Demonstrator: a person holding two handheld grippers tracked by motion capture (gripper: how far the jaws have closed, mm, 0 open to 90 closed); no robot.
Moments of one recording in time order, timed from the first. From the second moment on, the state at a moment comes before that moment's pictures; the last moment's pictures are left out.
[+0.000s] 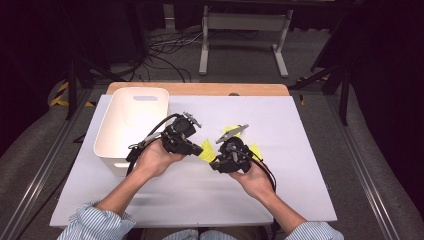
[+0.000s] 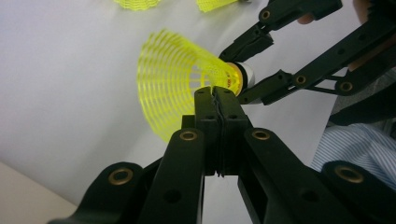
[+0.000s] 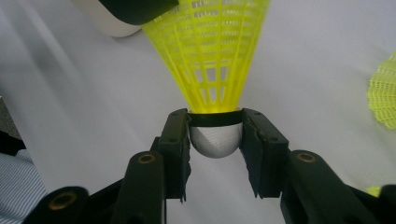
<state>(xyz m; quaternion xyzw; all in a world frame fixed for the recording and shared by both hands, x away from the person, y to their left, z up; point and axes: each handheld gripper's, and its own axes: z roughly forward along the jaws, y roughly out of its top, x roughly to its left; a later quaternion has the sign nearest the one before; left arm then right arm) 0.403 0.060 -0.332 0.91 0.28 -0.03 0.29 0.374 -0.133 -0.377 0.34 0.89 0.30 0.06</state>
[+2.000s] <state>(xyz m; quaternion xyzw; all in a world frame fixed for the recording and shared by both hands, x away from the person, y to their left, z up) 0.404 0.073 -0.322 0.91 0.29 -0.02 0.29 0.335 -0.217 -0.382 0.38 0.84 0.37 0.14</state>
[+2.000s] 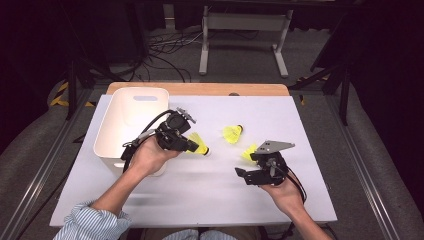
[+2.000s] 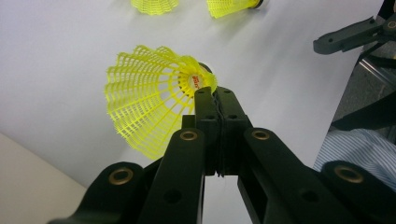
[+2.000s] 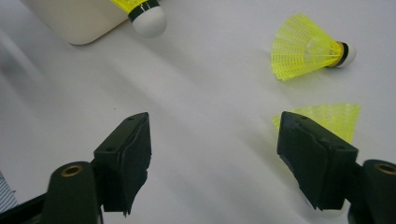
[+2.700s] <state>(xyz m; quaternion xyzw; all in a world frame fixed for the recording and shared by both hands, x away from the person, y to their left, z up) 0.406 0.076 -0.316 0.91 0.29 -0.01 0.30 0.324 -0.256 -0.392 0.42 0.80 0.40 0.18</state>
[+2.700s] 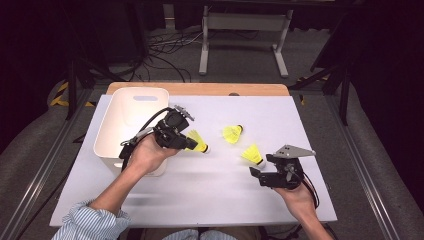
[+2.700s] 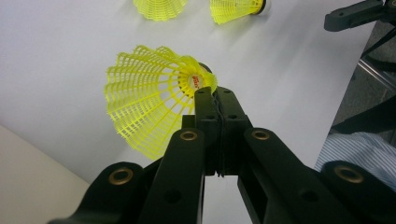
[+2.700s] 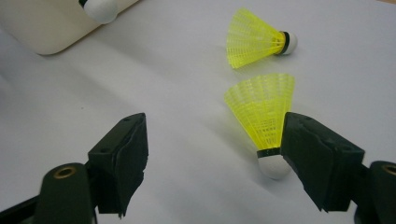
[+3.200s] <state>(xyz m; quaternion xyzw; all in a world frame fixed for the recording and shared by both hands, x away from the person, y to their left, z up) 0.406 0.082 -0.309 0.90 0.30 0.00 0.30 0.309 -0.288 -0.408 0.45 0.76 0.41 0.20</state>
